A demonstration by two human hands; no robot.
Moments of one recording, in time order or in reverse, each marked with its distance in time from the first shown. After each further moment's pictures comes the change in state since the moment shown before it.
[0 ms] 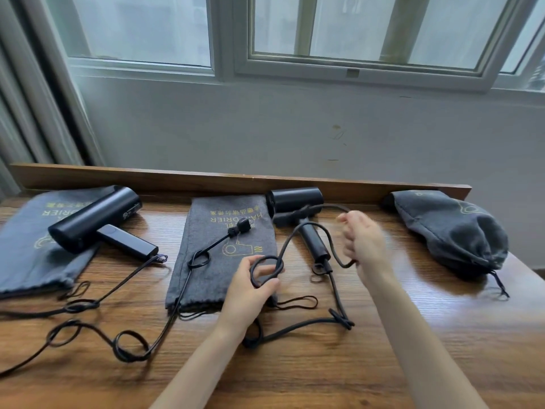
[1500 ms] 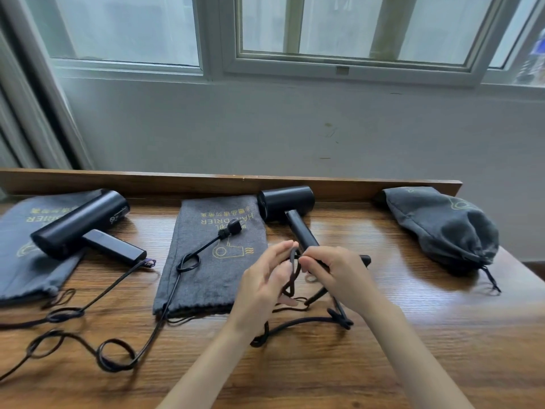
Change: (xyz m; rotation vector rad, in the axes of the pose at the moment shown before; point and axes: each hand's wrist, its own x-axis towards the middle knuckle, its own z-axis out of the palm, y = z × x) left_hand -0.004 0.017 0.023 -0.016 -0.163 0.303; right_hand -0.022 0.027 -0.009 -0.828 -0.350 -0.601
